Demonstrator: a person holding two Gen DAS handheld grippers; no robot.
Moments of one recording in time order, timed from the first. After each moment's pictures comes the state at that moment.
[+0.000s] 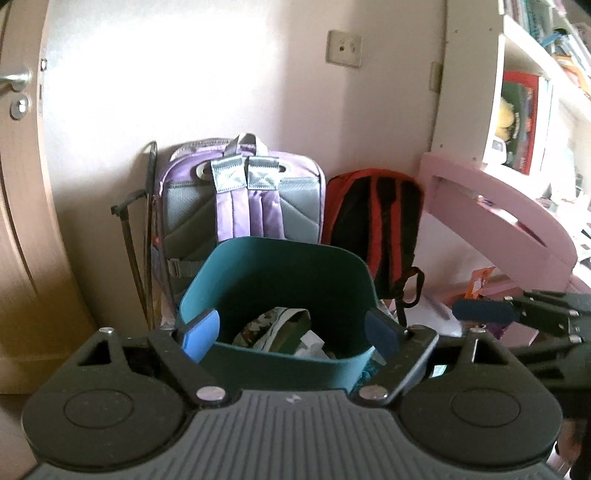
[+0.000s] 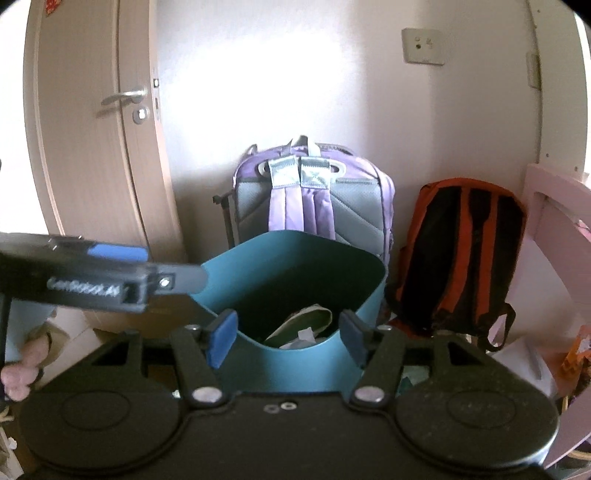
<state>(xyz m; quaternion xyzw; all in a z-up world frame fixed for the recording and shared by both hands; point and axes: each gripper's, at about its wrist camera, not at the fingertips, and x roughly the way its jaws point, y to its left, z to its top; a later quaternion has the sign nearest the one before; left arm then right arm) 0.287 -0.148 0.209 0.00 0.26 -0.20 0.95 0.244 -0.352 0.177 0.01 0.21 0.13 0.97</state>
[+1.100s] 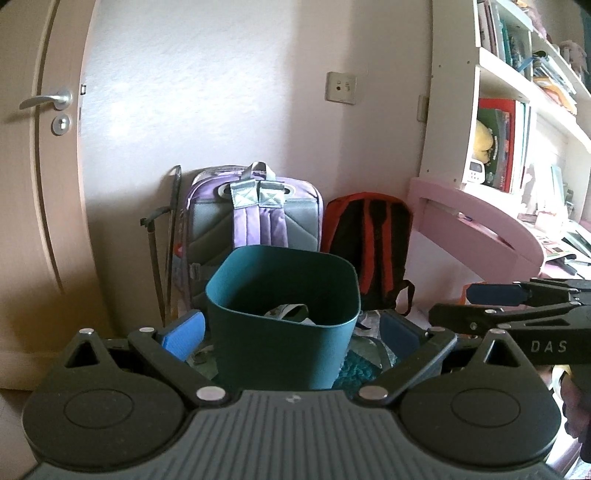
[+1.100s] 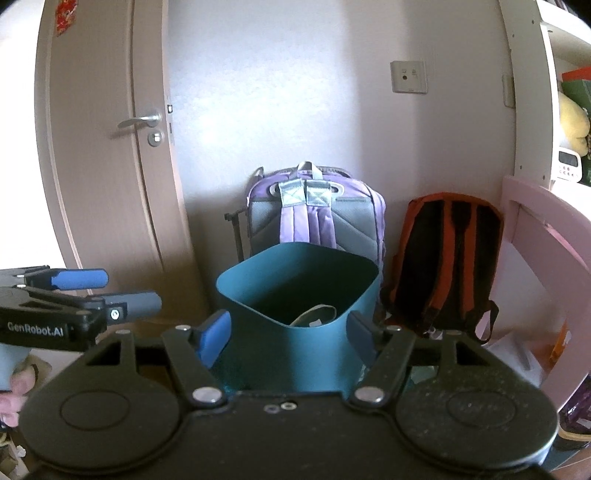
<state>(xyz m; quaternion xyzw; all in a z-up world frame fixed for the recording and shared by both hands) 0.188 -0.120 0.222 -0.01 0.22 -0.18 0.96 0.164 -0.351 0.193 0.02 0.19 0.13 0.97</state>
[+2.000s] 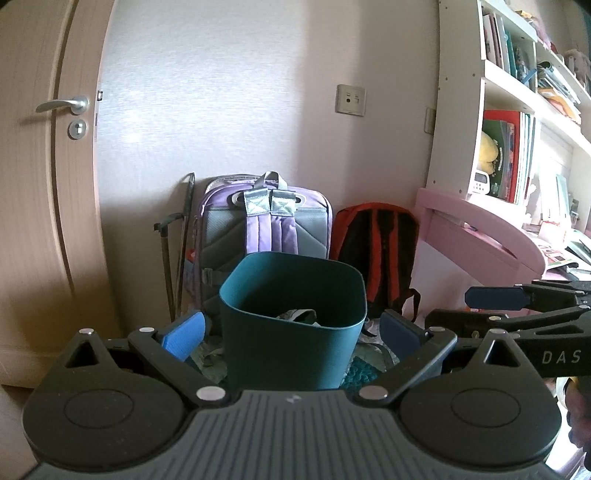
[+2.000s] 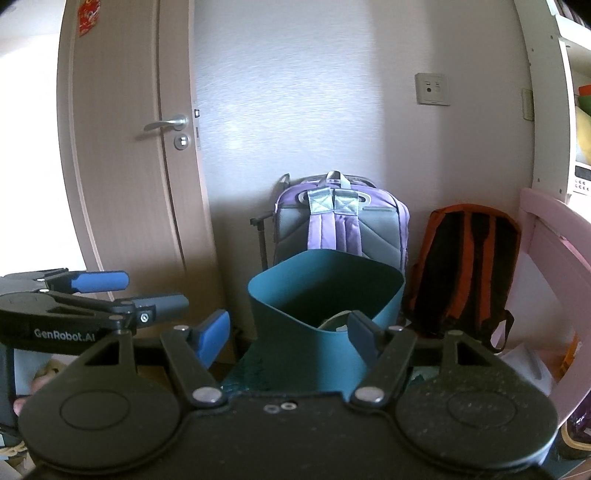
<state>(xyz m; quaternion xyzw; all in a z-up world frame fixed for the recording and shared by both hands) 0.170 -0.112 0.226 -0.02 0.20 -0.16 0.97 0.147 -0.331 0.204 0.01 0.18 0.16 0.97</state>
